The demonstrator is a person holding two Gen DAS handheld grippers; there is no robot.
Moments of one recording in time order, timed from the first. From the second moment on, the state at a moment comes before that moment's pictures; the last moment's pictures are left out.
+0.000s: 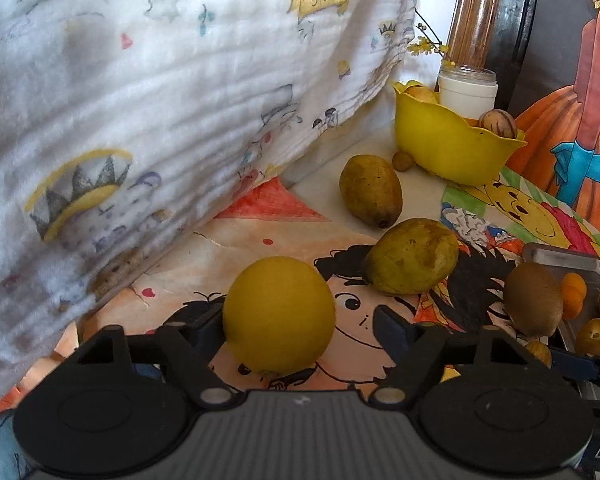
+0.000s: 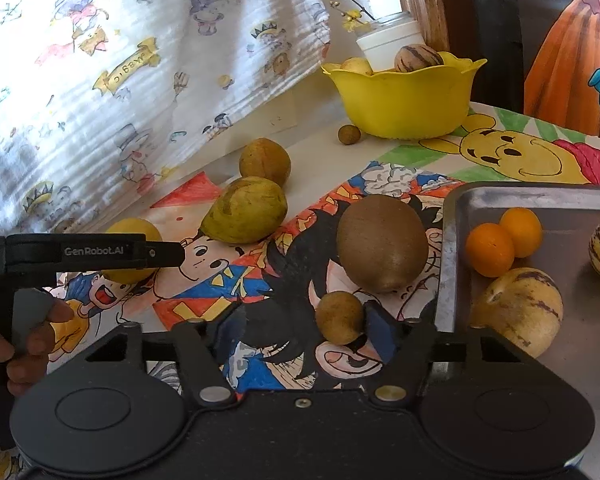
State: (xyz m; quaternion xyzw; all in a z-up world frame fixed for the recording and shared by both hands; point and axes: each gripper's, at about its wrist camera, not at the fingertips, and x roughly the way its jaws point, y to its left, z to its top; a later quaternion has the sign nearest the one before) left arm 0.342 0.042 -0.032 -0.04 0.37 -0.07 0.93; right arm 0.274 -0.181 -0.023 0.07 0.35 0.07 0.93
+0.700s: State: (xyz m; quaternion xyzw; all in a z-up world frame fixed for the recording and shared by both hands) left arm 0.338 0.022 -0.033 0.02 0.38 -0.08 0.92; right arm 0.274 -0.178 -0.024 0.05 0.35 0.07 0.93
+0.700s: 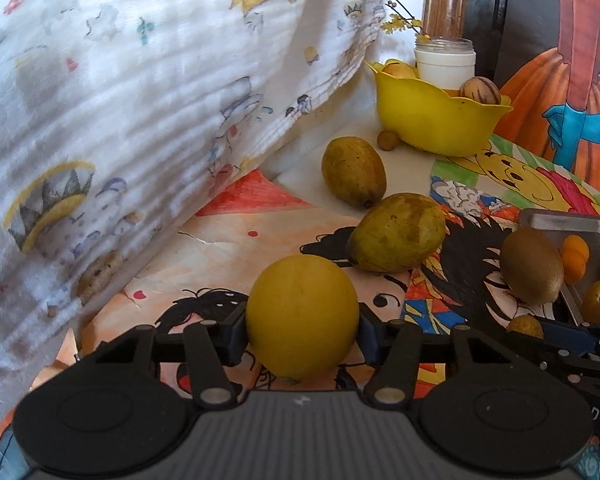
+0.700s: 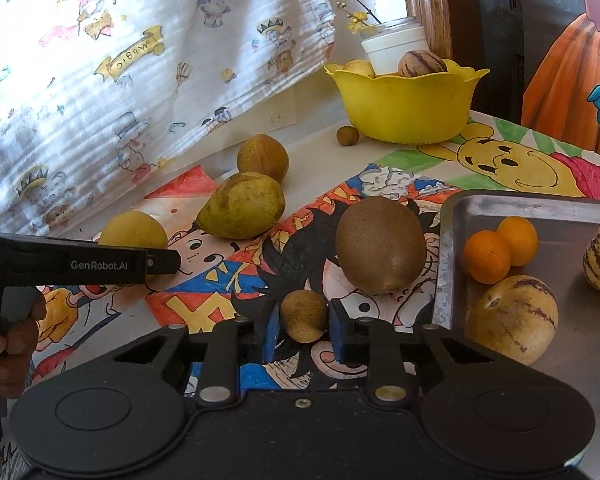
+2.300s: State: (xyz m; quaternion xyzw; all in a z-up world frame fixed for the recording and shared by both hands) left arm 0.246 -0.093 0.009 -0.06 0.36 -0.20 0.91; right arm 0.176 -0.327 0.040 0.19 0.24 -0.03 0.95
